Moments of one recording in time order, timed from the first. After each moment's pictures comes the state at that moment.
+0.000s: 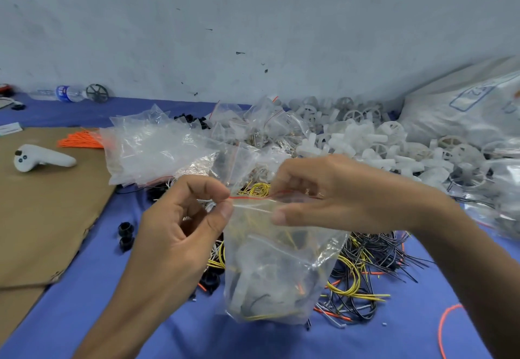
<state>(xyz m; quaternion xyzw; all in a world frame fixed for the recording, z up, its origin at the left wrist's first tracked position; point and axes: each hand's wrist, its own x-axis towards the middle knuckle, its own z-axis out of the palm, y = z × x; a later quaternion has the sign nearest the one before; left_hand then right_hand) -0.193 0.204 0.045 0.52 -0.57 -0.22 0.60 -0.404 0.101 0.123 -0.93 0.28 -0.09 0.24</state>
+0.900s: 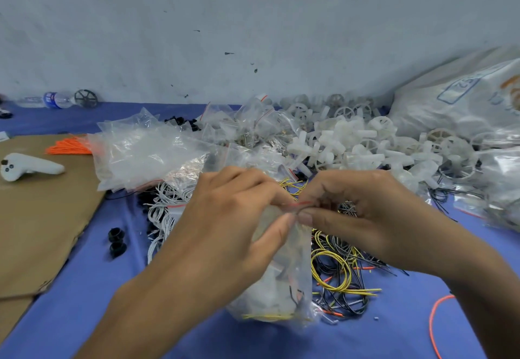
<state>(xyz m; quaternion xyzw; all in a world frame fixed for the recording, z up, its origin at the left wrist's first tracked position) -0.242 0.192 0.092 0.52 -0.79 0.00 0.33 -0.449 0.127 0.101 -0.88 0.28 -0.26 0.29</state>
